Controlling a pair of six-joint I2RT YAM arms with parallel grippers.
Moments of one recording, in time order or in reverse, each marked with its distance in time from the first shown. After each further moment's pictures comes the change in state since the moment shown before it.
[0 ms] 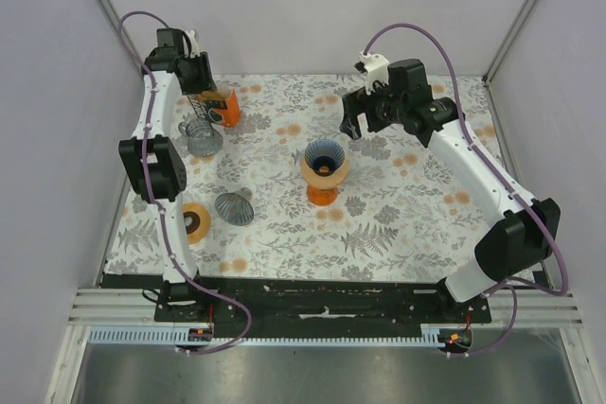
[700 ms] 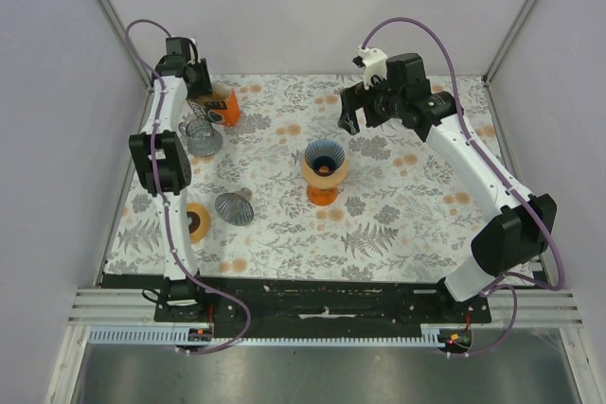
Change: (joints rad) left arm -0.002 0.160 0.058 0.120 -0.186 -0.024; right arm 0.000 0.047 0.080 -0.034 -0.002 0.000
